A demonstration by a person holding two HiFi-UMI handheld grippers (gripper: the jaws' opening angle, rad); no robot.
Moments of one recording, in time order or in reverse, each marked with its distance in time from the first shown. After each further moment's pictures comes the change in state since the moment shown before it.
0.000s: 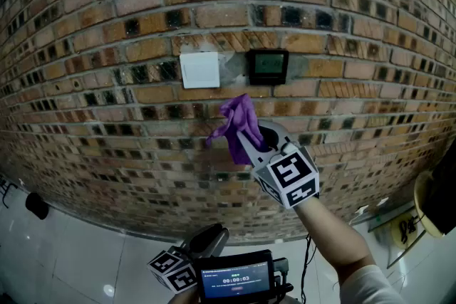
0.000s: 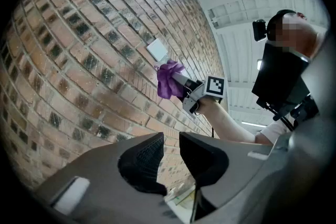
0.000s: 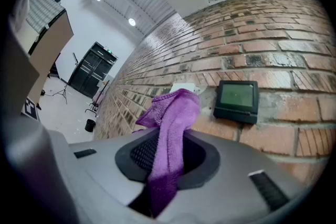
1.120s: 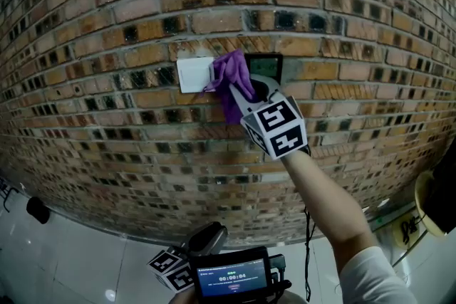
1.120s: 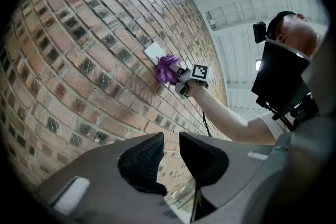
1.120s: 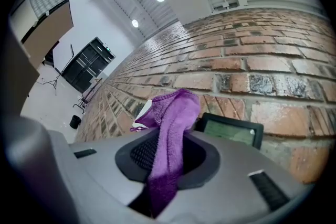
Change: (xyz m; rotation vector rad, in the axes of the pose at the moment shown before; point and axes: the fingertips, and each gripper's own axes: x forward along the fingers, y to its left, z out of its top) left arm 0.006 -0.004 0.010 0.017 -0.030 -0.007; right arm 0.053 -0.072 0.061 -0.092 -0.064 -0.104
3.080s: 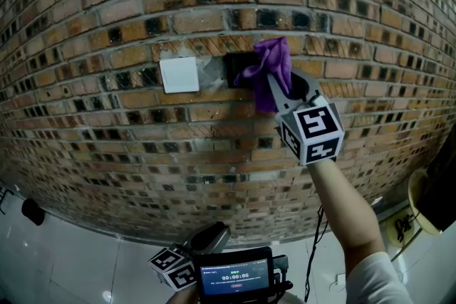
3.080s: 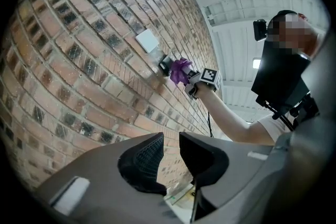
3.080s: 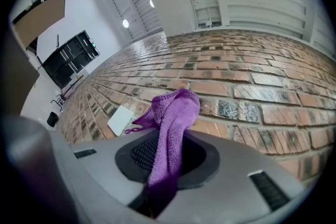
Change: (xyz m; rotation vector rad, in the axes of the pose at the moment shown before) left arm 0.030 -0.025 -0.022 -0.009 0.052 -0.054; right arm -0.093 -0.090 0.011 -0.013 -0.070 -0.231
